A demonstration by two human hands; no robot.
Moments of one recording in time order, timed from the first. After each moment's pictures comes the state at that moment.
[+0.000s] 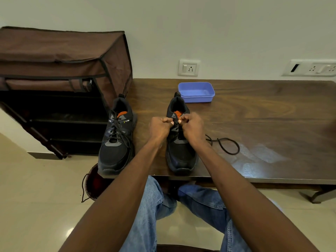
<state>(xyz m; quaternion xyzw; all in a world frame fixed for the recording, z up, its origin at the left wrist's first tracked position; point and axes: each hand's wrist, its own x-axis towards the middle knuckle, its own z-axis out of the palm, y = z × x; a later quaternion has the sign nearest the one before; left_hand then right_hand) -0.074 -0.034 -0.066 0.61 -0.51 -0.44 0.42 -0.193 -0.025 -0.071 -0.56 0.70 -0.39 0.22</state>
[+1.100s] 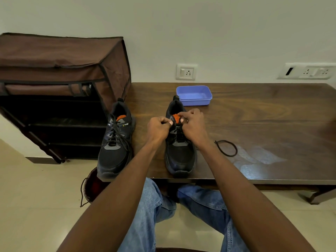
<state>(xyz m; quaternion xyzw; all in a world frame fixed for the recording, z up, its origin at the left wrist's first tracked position) -0.072 -0.033 -0.060 0.60 -0.56 -0.40 0.41 -0.210 -0.030 -0.064 -0.62 0.67 -0.35 0.19</state>
